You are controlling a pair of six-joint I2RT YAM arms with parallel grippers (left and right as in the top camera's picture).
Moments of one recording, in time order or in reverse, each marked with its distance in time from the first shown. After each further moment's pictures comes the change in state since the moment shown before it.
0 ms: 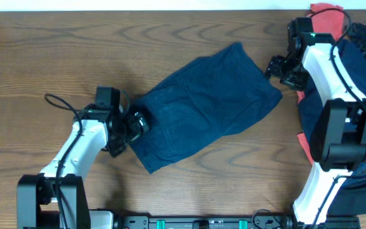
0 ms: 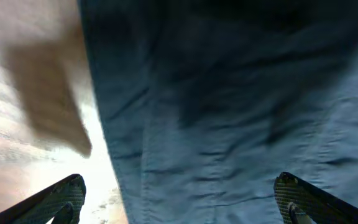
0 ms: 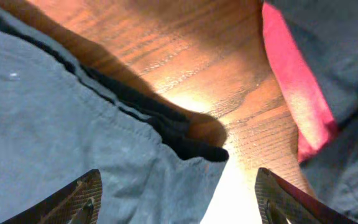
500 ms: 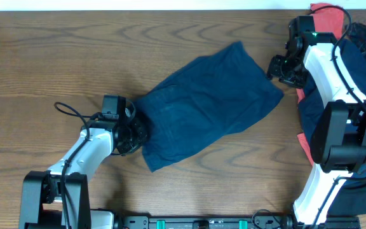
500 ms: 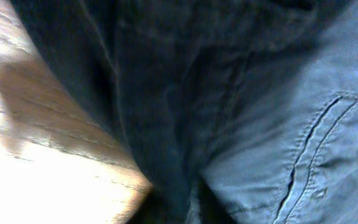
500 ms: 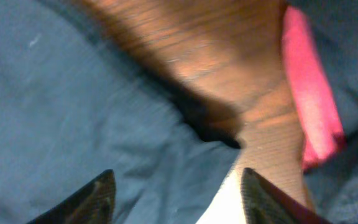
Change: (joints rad) left arm -0.042 0.003 -0.111 0.206 0.076 -0.074; right arm 0.002 -0.010 0.000 -0.001 -0.041 -0.102
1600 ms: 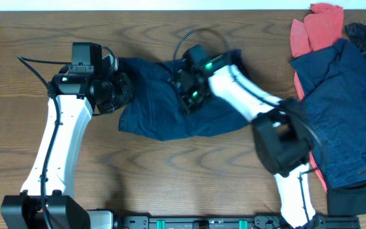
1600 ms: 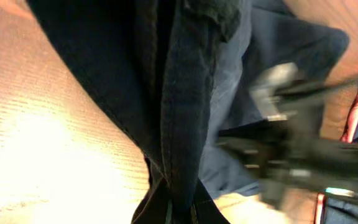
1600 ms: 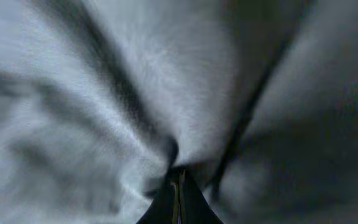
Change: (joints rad) left arm 0.074 -0.009 0.614 -0.467 -0.004 0.270; right arm 0.584 0.153 0.000 0.164 -0.400 -0.352
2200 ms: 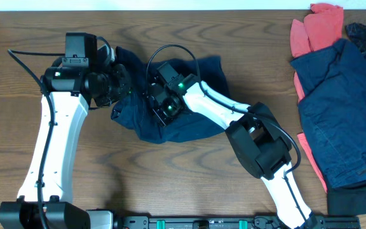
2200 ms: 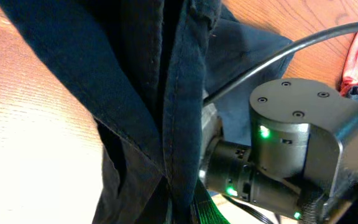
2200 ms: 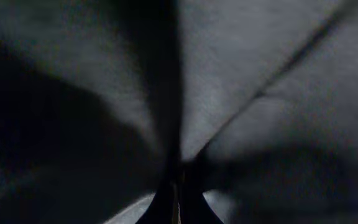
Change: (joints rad) left arm 0.000 0.000 0.100 -0.058 0.010 0.000; right arm 0.140 0.078 0.023 0.159 0.002 0.100
